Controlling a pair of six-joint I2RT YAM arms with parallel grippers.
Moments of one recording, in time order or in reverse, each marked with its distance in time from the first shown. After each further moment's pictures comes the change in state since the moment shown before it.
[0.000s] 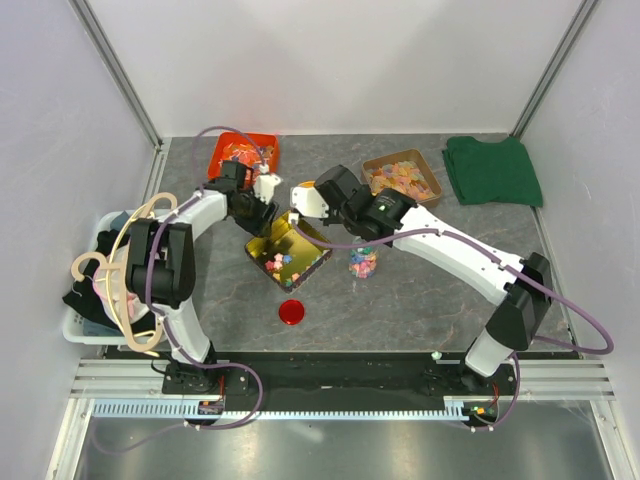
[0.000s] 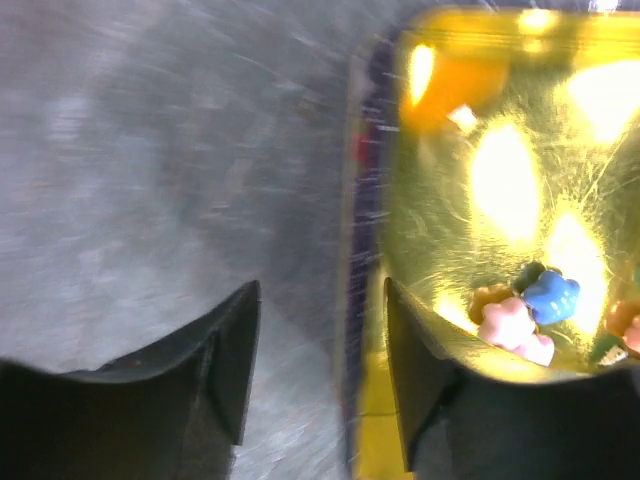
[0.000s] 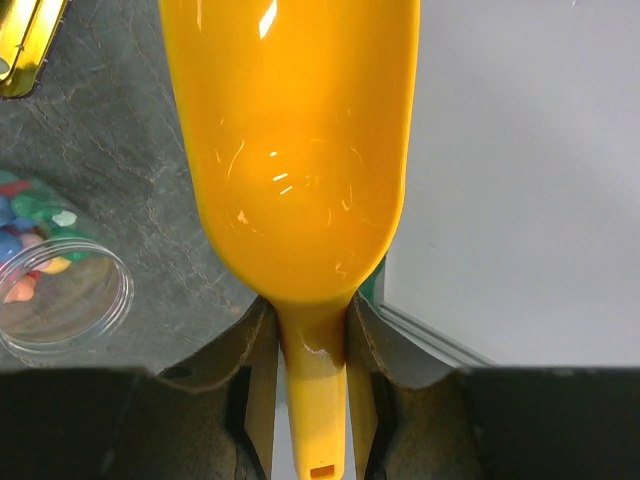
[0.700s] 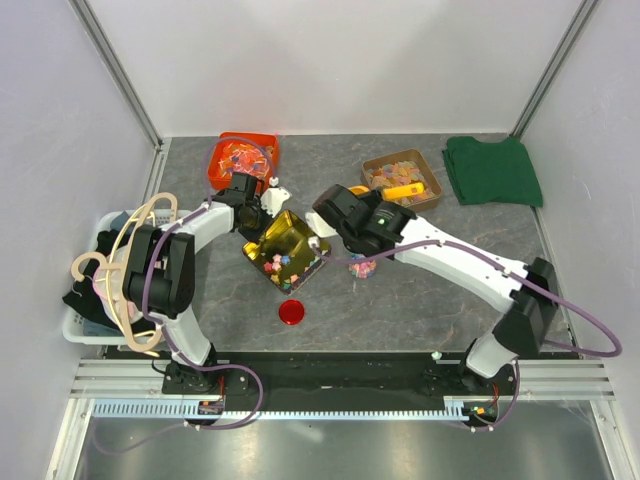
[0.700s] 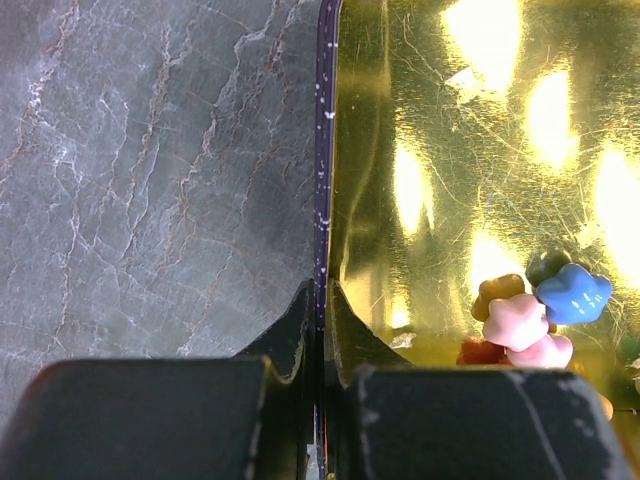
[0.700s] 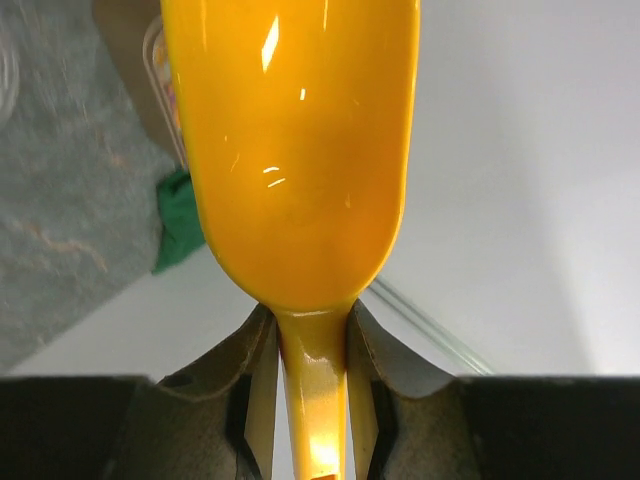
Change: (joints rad) left arm -0.058 -0.076 -0.107 0.053 -0.111 0.034; right arm 0.045 -0.087 -0.147 -0.091 0.344 -0.285
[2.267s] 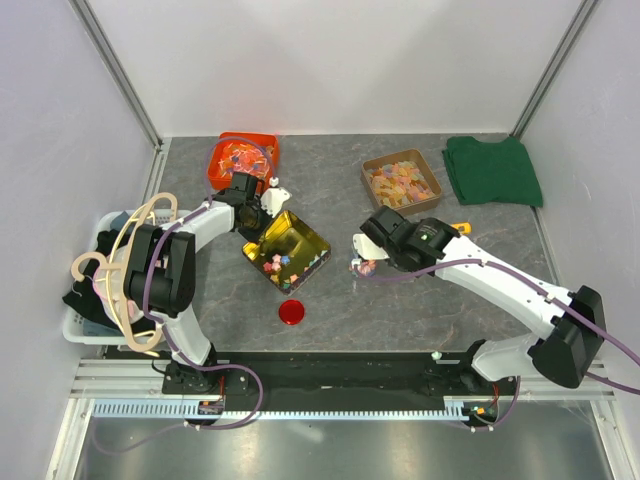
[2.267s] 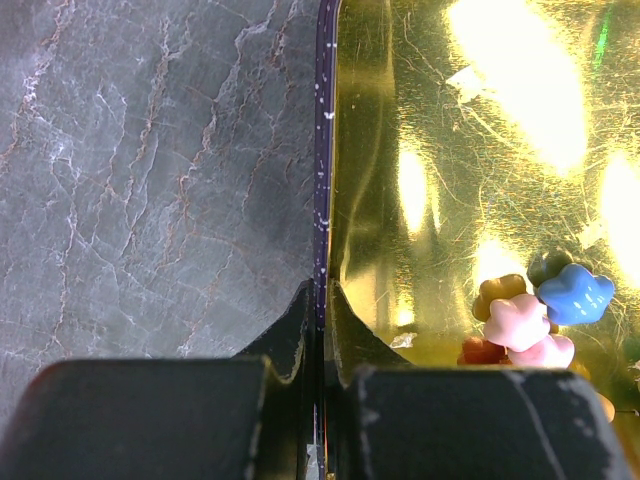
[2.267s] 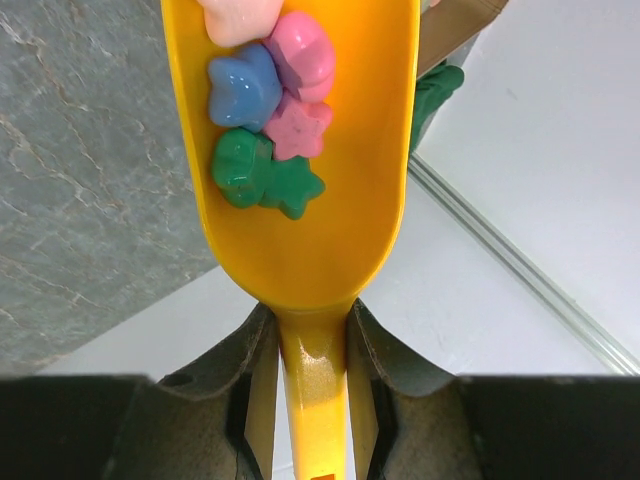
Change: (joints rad) left arm 0.000 0.012 0.008 -0.011 -0.008 0.000; right arm -0.121 -0.218 -0.269 -0.169 -0.187 0.200
